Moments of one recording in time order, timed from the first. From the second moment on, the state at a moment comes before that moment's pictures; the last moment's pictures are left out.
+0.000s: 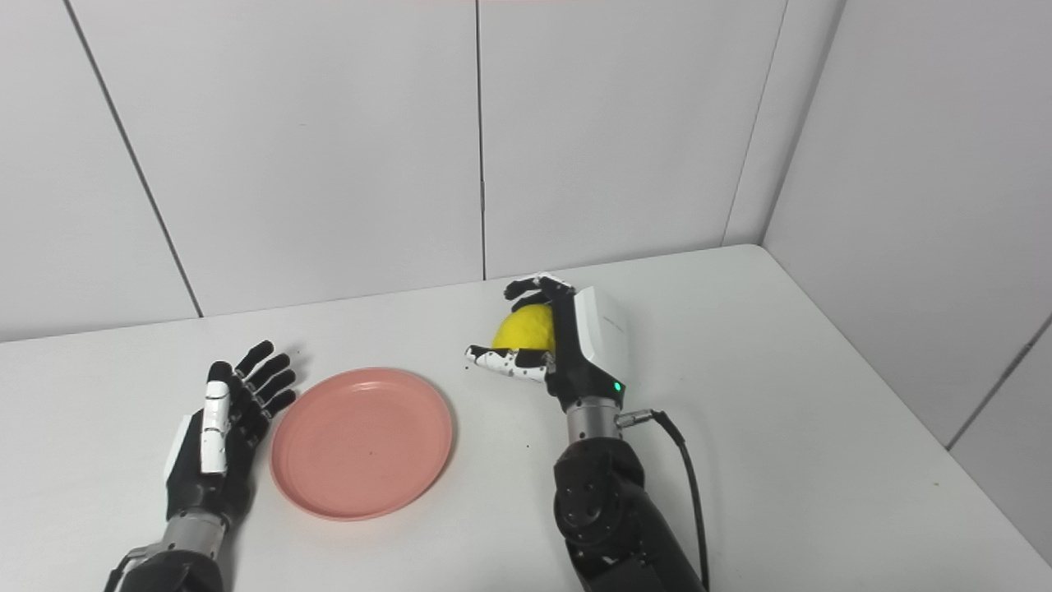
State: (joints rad) left arm -0.36 -0.03 0.02 0.30 -0.15 -0.02 -0.11; right arm -0.36 -0.08 0.19 -0.04 -0.58 0.25 -0.32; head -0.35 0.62
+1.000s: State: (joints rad) left arm -0.34 -0.09 -0.04 0.28 -0.06 -0.02 -0.03; right arm -0.41 -0.02 0.38 0.10 -0.60 0.11 -0.14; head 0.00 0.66
